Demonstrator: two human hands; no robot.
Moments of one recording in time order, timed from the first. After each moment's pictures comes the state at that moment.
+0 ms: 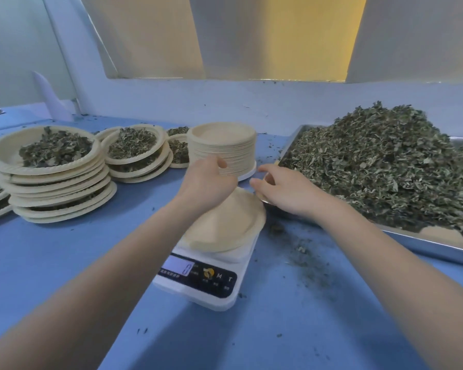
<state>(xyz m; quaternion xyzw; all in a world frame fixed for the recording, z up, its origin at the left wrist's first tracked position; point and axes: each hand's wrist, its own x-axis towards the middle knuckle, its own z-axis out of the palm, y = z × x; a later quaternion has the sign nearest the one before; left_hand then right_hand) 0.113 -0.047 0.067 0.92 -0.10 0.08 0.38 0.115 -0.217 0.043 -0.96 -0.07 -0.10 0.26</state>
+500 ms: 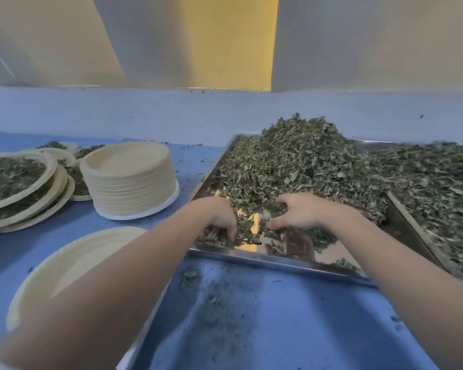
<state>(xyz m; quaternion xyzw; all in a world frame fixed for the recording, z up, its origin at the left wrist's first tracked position) 0.174 -0.217 0.060 0.95 -0.20 -0.23 0.09 0.117 -0.388 0.045 -0.98 0.10 0.10 0.12</state>
